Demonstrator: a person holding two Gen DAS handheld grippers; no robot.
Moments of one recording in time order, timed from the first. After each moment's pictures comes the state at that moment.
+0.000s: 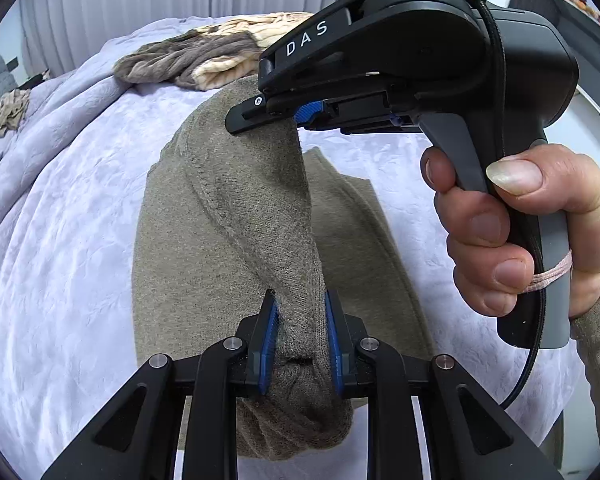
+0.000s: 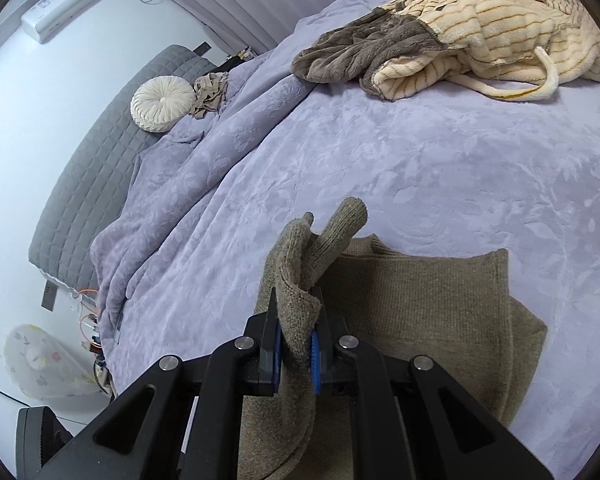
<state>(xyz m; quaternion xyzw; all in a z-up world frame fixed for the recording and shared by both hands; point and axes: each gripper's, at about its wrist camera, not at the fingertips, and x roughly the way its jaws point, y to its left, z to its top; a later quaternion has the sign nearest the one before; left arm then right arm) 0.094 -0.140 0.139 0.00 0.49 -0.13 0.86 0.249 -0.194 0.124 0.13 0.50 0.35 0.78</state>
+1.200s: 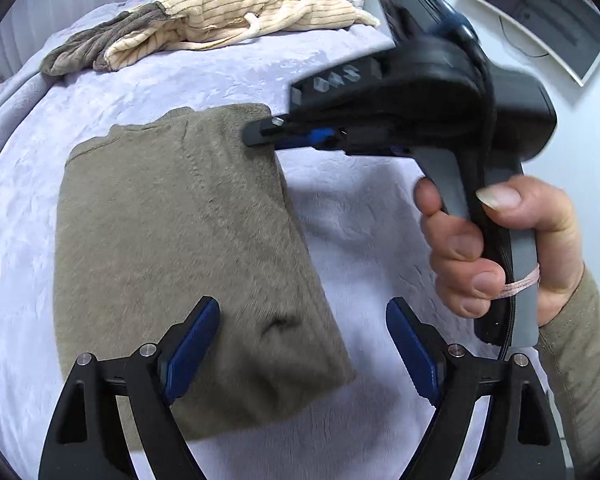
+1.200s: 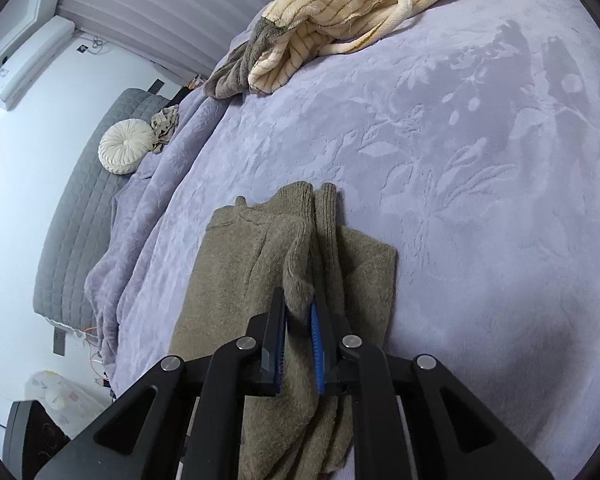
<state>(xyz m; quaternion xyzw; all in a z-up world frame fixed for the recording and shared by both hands) 0.115 -0.185 0.100 -0.01 0.53 -0.21 0.83 0.233 -0.322 0.057 0.21 0.52 0.29 0.78</state>
